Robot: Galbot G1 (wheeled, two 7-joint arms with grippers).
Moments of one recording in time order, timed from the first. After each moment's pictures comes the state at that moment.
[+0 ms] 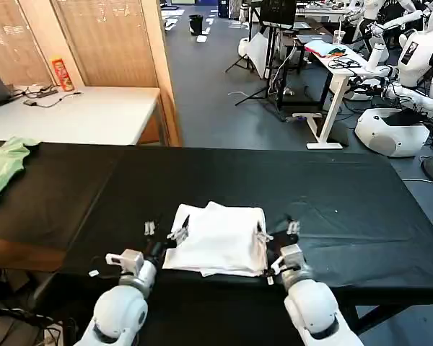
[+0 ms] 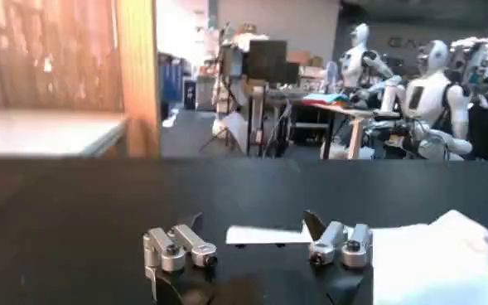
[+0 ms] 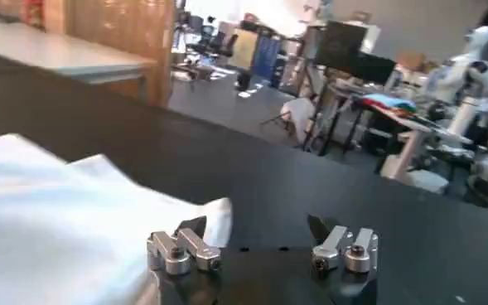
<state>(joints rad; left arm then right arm) 1.33 -1.29 -0.37 -1.95 -0.32 0.26 -0.05 -1.28 1.31 0.30 2.00 0.03 -0.46 0.17</state>
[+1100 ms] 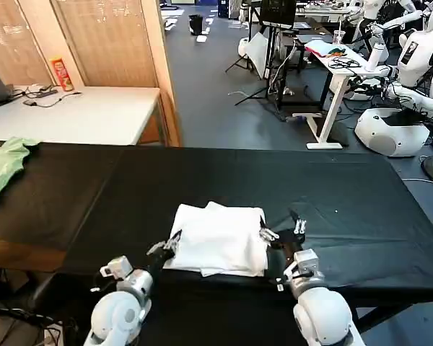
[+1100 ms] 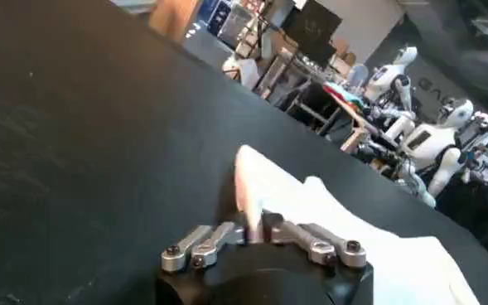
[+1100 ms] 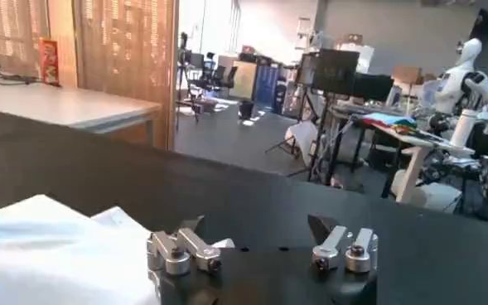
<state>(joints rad) 1.34 -1.33 -0.43 -1.89 -0.79 0.37 -0.09 -1.33 1.31 0.33 2.09 0.06 -0.41 0.13</state>
